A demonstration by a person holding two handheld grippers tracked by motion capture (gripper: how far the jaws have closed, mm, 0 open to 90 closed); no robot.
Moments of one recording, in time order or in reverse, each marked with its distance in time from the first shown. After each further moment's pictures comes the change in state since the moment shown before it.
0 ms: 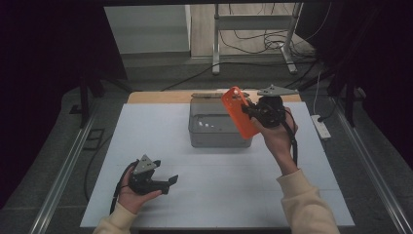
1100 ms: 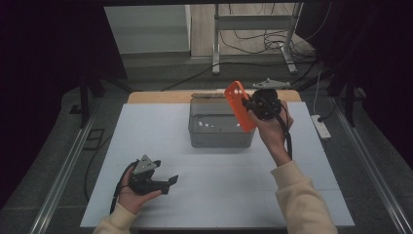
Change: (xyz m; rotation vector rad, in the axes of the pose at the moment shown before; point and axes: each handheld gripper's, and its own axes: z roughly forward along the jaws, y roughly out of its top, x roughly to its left) left arm -0.001 0.000 0.000 -0.002 -0.004 -0.004; right arm -0.005 0.012 0.021 0.035 -0.119 0.004
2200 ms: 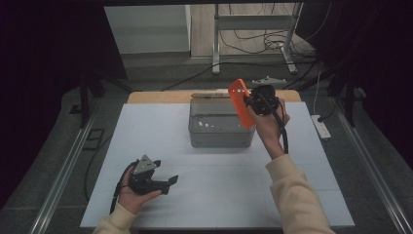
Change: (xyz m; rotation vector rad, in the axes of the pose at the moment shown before) left arm 0.000 0.000 0.000 -0.002 -0.002 0.002; right arm -0.011 0.000 0.026 0.026 -0.073 0.050
